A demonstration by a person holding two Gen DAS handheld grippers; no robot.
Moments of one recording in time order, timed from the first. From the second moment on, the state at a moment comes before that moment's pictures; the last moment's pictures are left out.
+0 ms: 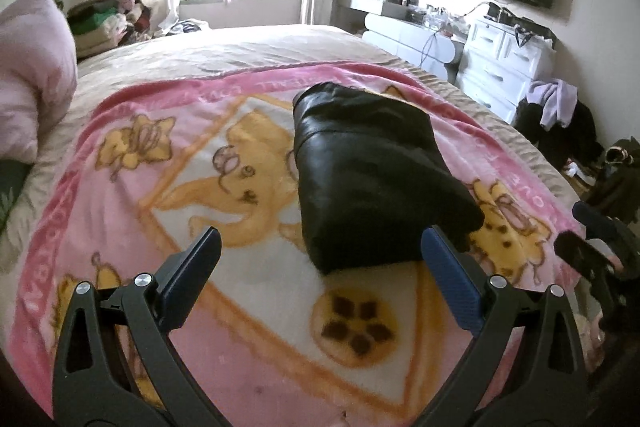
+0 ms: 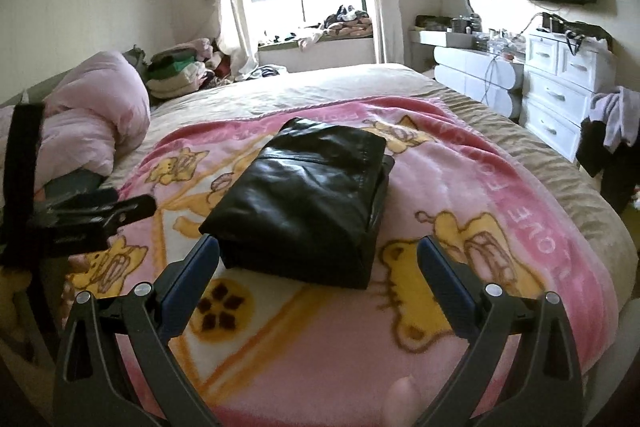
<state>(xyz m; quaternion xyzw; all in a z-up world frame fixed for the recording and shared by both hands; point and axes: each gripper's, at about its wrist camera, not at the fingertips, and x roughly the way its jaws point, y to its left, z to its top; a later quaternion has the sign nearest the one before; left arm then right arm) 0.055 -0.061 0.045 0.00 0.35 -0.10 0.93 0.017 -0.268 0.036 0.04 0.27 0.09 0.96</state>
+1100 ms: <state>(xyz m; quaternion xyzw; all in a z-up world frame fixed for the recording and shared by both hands) 0.022 -0.051 0.009 -0.01 0.36 -0.08 0.93 0.009 -0.262 0.007 0.02 0.30 0.07 0.95</state>
